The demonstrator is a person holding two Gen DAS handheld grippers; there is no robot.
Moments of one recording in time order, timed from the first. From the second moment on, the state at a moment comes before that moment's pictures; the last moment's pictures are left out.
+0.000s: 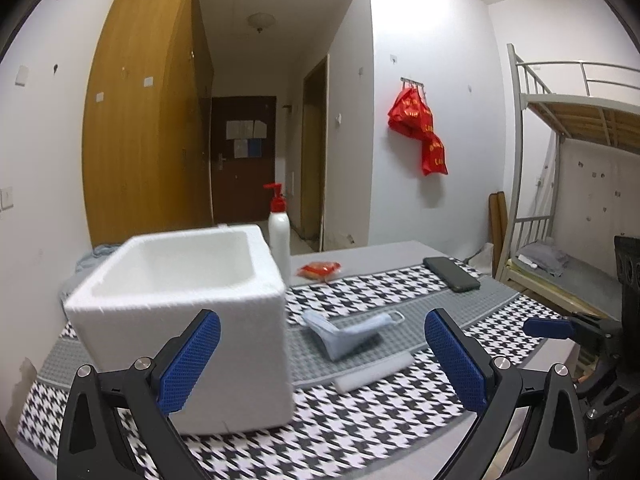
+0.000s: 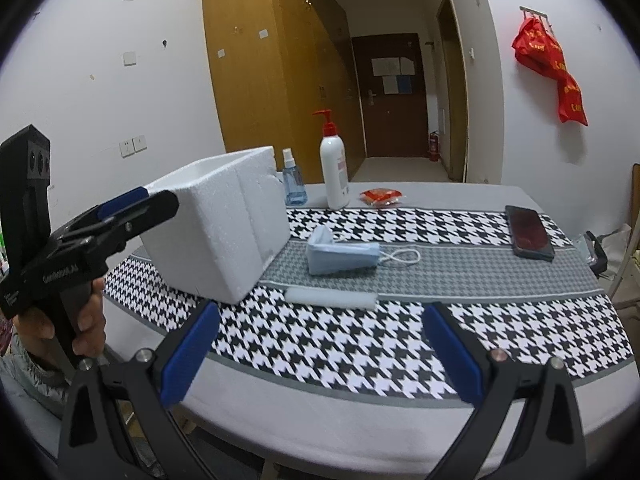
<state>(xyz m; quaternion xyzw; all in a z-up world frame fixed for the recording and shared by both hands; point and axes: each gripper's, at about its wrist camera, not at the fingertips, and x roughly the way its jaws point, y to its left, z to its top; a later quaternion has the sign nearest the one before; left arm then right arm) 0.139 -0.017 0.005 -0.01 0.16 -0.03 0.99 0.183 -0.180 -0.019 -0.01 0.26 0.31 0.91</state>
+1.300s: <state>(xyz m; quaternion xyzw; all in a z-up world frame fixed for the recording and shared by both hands) 0.212 -0.084 -0.069 -0.01 0.31 -0.06 0.95 0.229 -0.257 -0.053 -0.03 0.32 0.27 0.91</state>
